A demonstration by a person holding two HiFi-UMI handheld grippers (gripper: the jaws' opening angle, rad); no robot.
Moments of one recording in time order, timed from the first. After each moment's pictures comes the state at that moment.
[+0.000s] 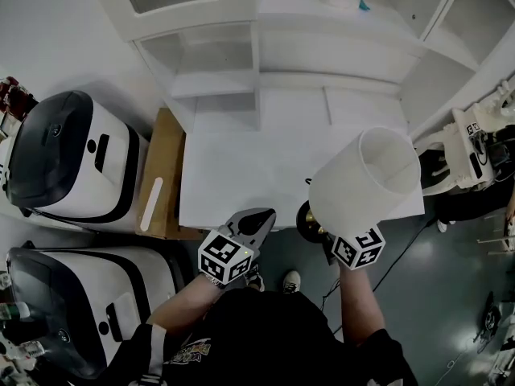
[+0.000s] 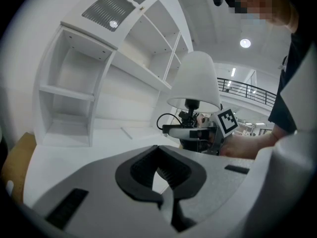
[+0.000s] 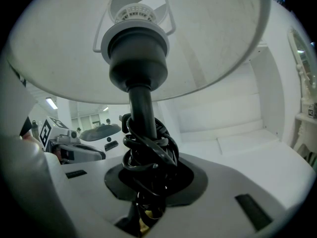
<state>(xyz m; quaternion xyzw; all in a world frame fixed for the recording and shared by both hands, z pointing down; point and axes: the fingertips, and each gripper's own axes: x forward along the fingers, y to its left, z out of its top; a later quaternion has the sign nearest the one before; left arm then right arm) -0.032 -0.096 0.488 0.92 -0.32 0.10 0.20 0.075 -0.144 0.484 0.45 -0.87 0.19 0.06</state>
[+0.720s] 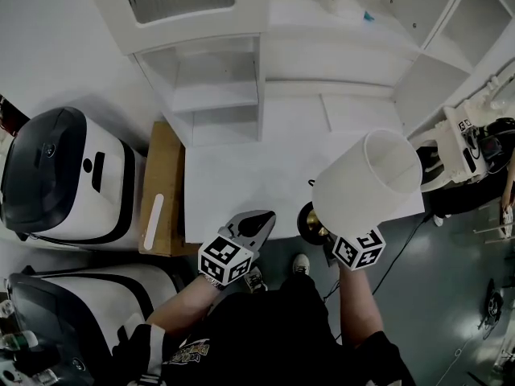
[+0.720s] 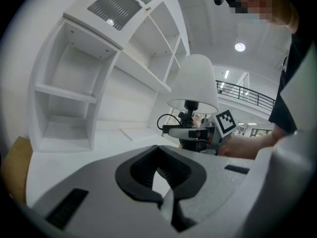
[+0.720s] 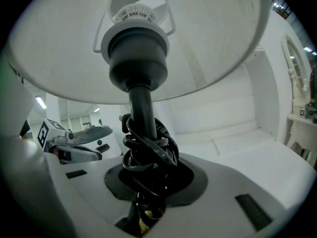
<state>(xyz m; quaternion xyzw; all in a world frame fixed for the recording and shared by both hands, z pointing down) -0.066 -0.123 0.487 0.93 -0.28 0.09 0.20 0.053 -0.165 0.482 0.50 -0.84 0.19 0.06</state>
